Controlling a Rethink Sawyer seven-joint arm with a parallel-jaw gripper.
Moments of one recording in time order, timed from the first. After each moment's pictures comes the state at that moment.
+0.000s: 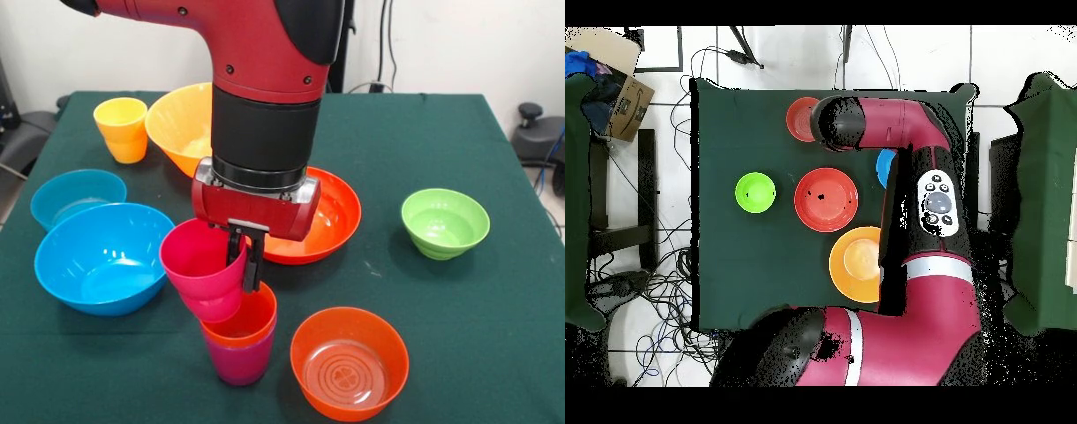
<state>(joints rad) -0.32 -0.41 0.16 1.07 -0.31 0.69 1.94</state>
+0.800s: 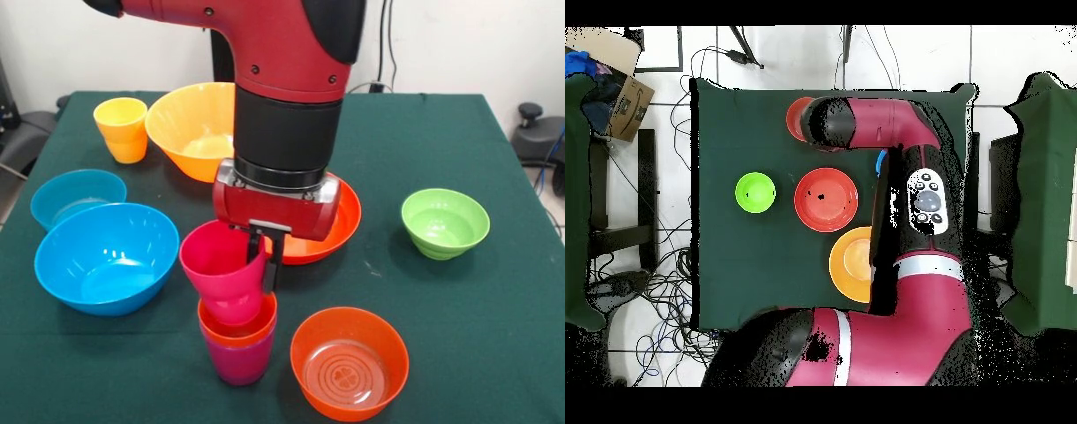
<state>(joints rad) -0.30 -0.41 0.16 1.08 -0.31 0.67 1.94</state>
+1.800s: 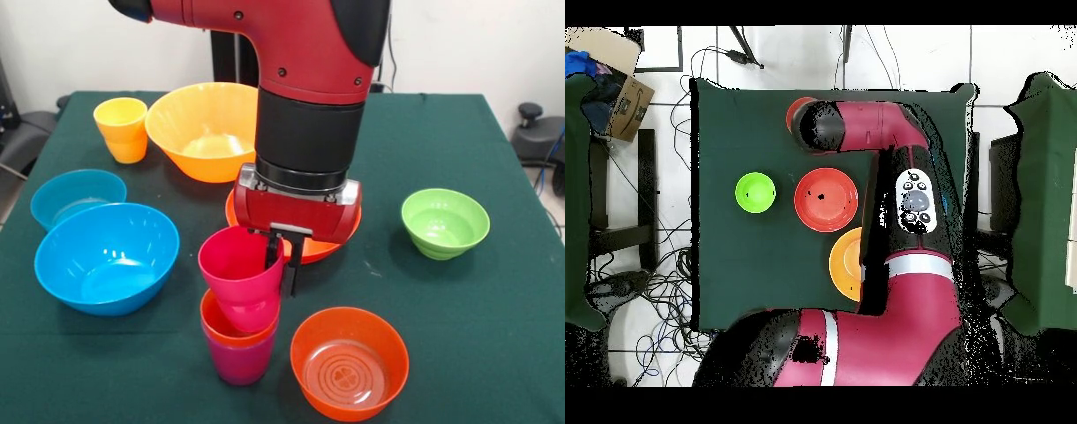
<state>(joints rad) -0.27 -0.41 0.15 1.10 -0.31 0.62 1.94</state>
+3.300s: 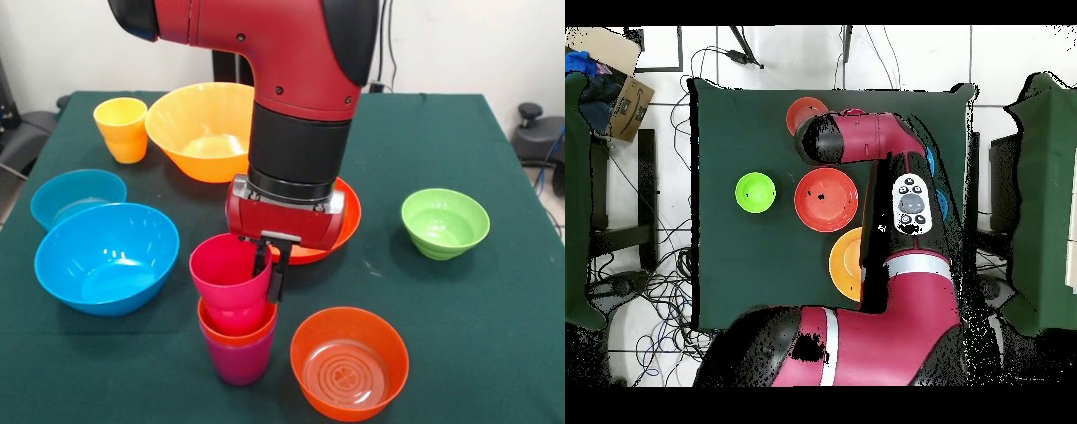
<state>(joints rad) -0.27 -0.40 0.14 1.14 -0.39 0.54 1.94</state>
